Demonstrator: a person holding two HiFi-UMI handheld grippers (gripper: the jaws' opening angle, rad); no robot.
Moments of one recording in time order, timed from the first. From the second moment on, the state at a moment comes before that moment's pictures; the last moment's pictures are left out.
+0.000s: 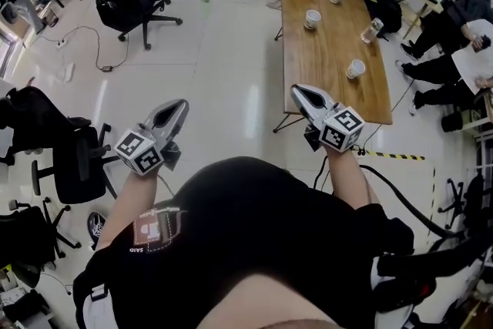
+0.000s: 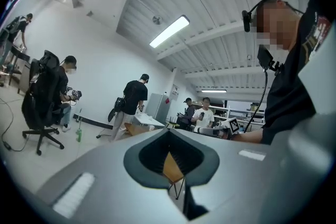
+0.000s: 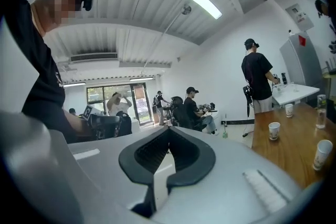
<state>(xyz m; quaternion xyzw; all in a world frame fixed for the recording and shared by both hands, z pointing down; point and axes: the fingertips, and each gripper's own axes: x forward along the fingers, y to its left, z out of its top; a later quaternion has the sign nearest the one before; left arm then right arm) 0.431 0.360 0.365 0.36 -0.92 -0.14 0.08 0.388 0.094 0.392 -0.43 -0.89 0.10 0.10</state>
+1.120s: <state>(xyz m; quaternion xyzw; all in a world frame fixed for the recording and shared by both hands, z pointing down) -0.017 0.399 0.390 0.48 -0.86 -0.13 0.10 0.023 0.139 0.419 -0.32 -0.94 0.10 0.09</state>
